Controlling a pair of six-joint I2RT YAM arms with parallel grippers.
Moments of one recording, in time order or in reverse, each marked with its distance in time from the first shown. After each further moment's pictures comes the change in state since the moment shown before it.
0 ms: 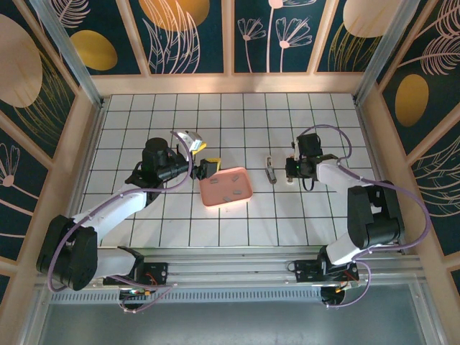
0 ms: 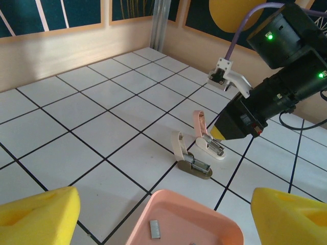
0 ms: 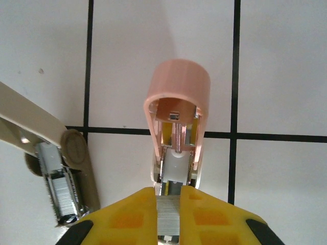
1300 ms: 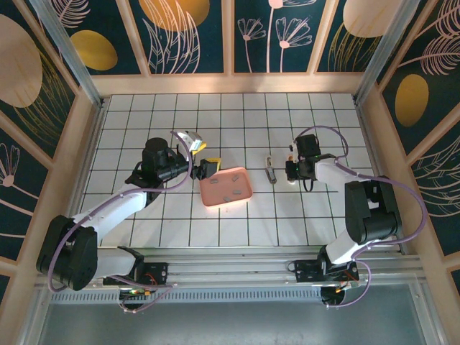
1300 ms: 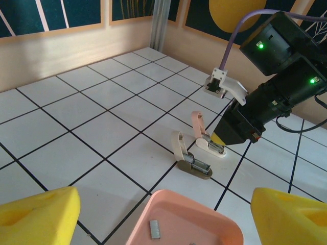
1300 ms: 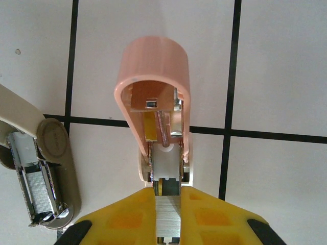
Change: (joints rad) left arm 0.000 0.000 0.000 0.000 0.000 0.000; right arm -0.002 0.045 0.005 -0.015 0.025 -0.088
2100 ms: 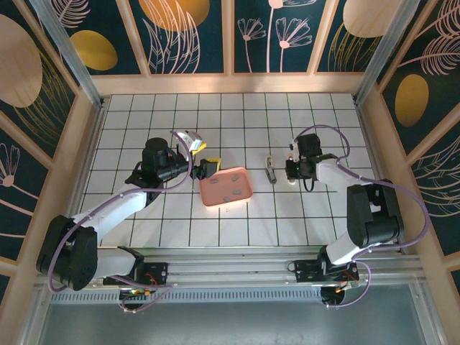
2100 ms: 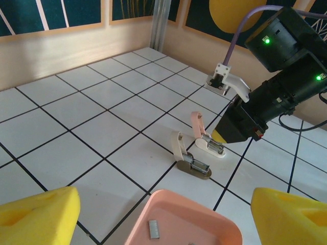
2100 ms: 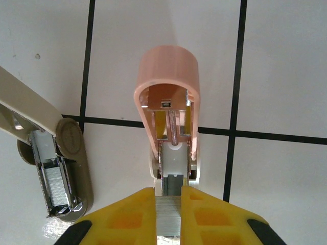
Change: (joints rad) left arm 0.000 0.000 0.000 0.000 0.000 -0.007; right arm 0.000 -0.023 0.000 -0.005 -0.024 -0.001
